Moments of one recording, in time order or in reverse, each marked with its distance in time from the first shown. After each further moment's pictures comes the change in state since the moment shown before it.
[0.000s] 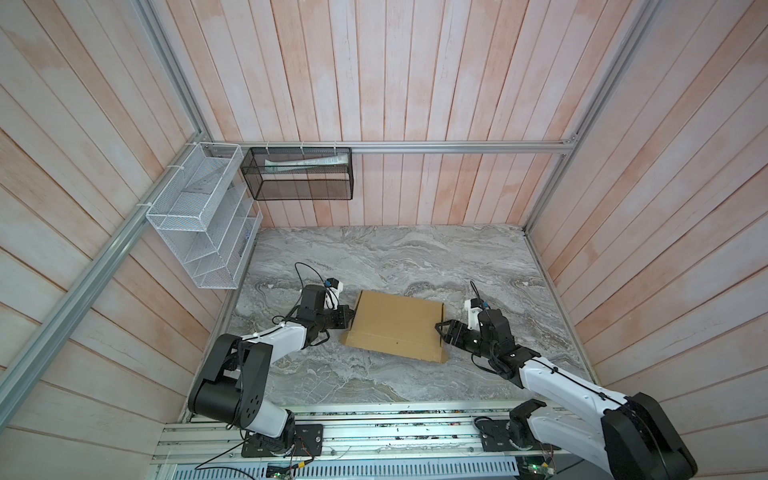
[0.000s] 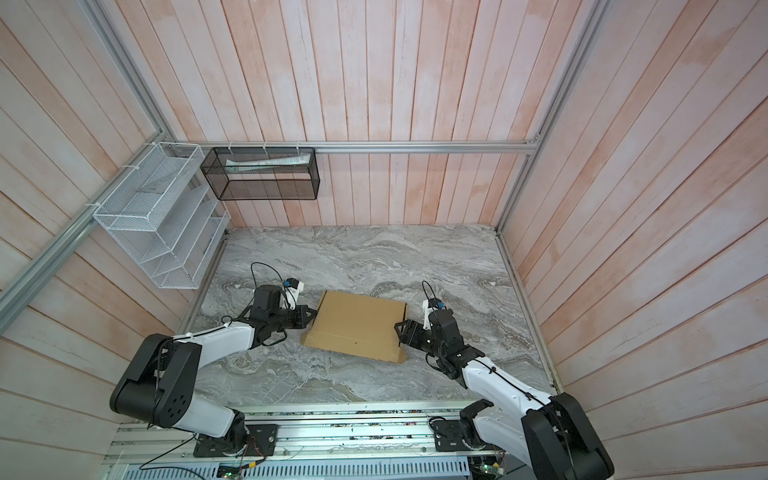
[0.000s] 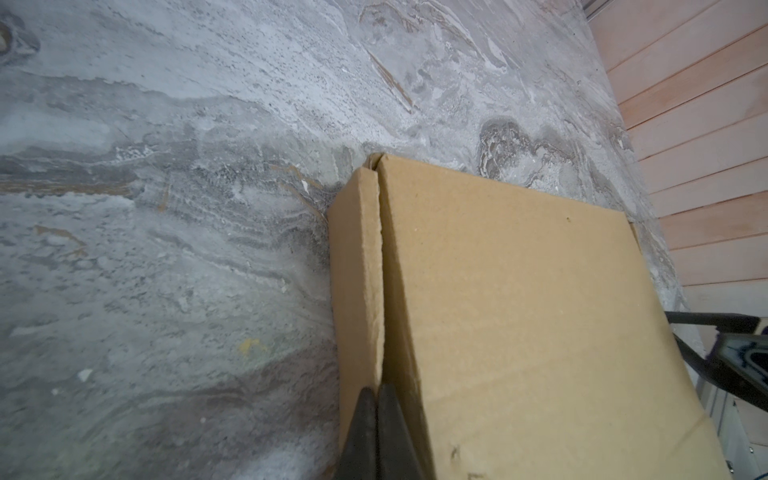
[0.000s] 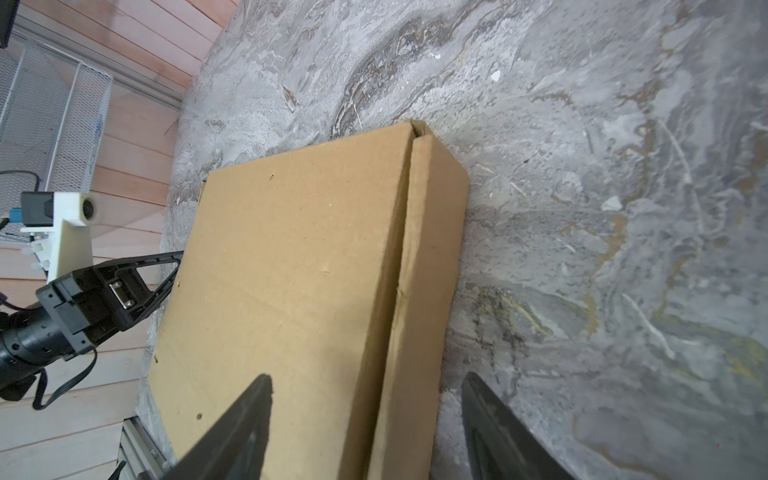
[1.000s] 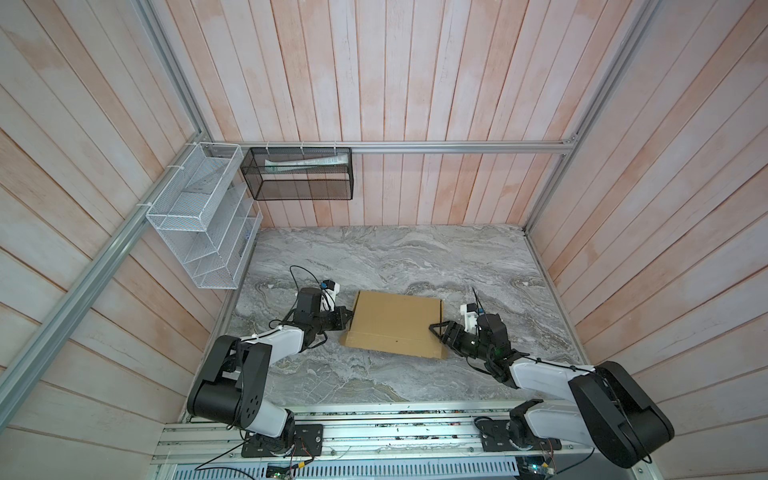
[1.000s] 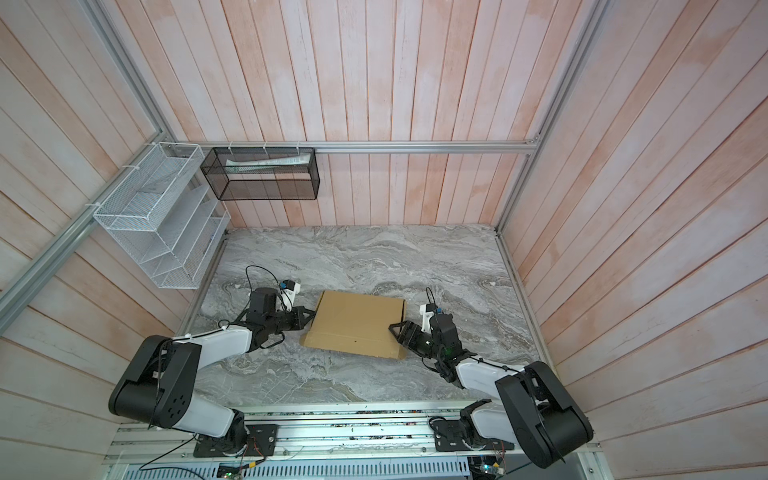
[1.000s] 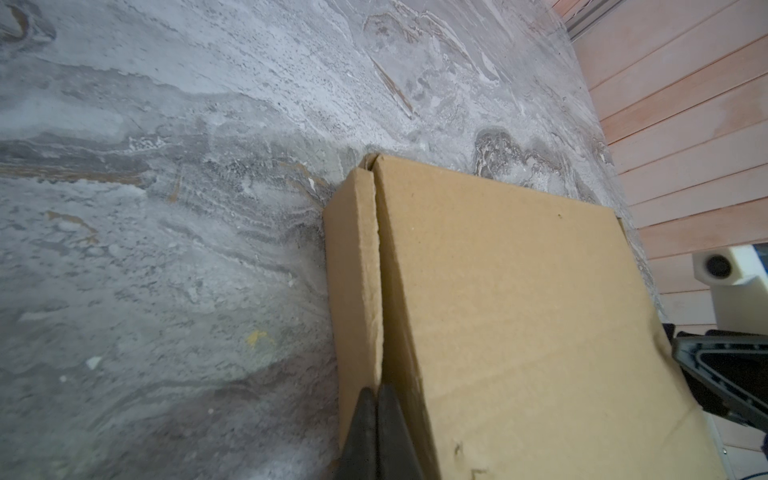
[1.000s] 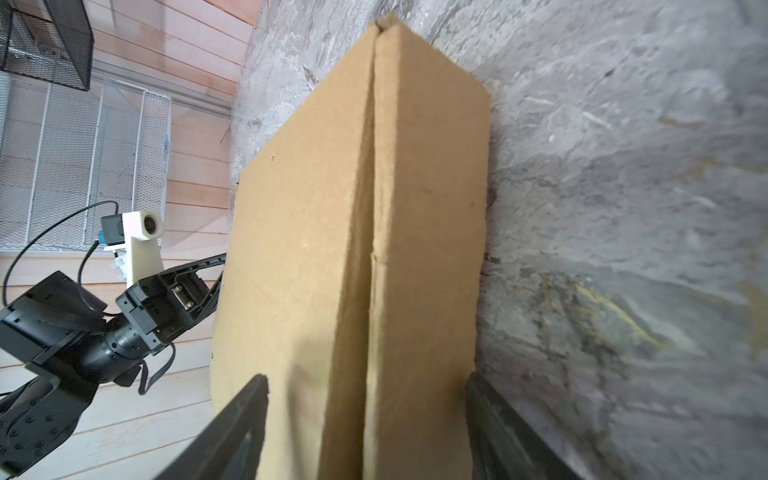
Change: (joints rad) left arm 0.027 -0.006 -0.043 0.065 0.039 -0.022; right arm -0.028 0.211 -0.089 0.386 -0.180 0.181
